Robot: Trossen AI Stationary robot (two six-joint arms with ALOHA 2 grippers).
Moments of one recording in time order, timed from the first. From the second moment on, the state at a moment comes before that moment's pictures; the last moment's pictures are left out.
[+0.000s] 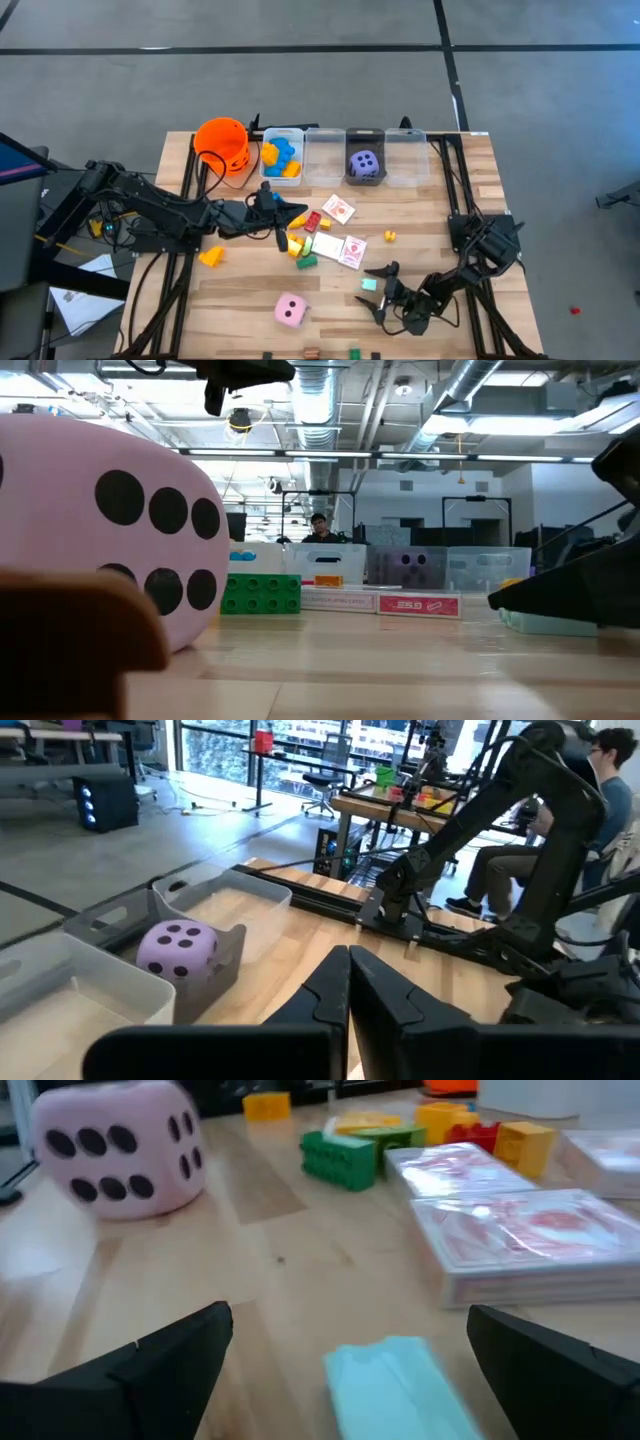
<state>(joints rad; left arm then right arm) -0.27 1.23 0.70 0.42 -0.60 -0.23 0.88 2.17 0.64 0.82 1.11 0.75</state>
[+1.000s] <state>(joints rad) -0.29 1.23 0.70 0.35 -0.60 -0.30 0.87 2.10 0.66 0.52 1.03 0.85</state>
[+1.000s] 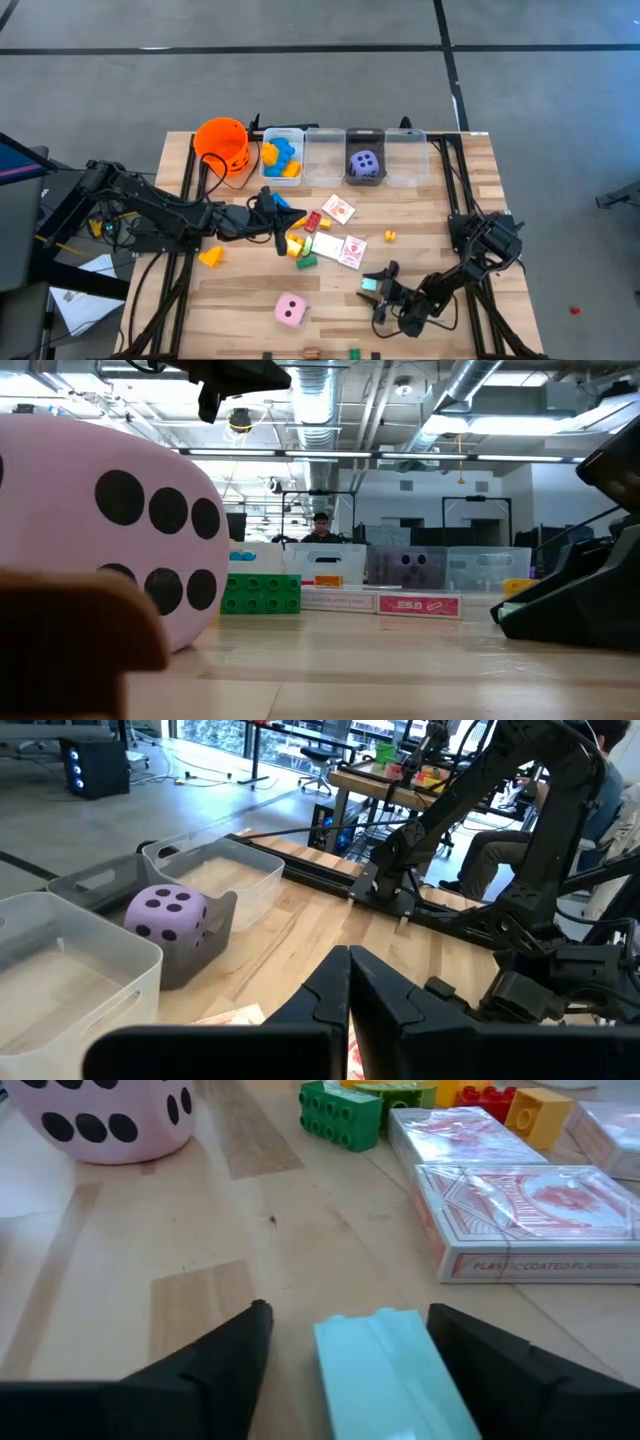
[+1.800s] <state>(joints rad) -0.29 1.23 0.70 0.34 -0.60 -0.30 0.86 1.86 0.65 0.43 0.95 0.76</state>
